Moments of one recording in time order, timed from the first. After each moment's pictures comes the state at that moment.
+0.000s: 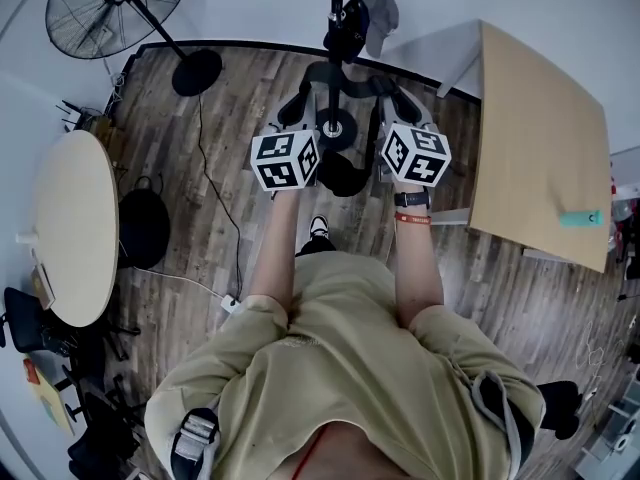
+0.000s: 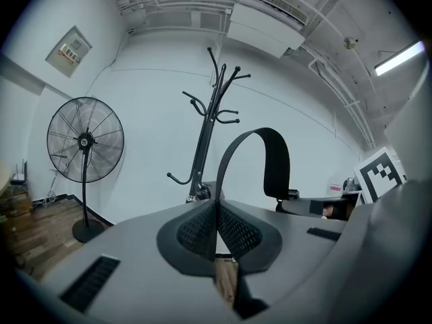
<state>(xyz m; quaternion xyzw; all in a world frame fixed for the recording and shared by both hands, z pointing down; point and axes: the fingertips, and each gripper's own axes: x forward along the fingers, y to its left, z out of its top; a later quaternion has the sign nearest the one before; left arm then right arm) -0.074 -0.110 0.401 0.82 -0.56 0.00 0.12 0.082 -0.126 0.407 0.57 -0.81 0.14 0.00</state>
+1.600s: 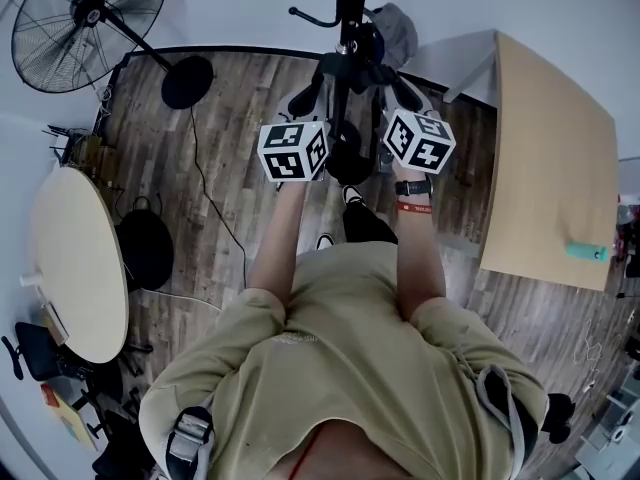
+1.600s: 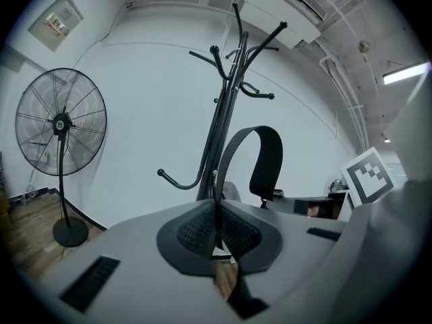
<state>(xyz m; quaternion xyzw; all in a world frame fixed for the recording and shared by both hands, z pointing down) -0.086 -0.343 0.426 0.84 -0.52 0.01 0.16 0.046 -0.362 0.434 0.58 -0.79 0.19 0.00</state>
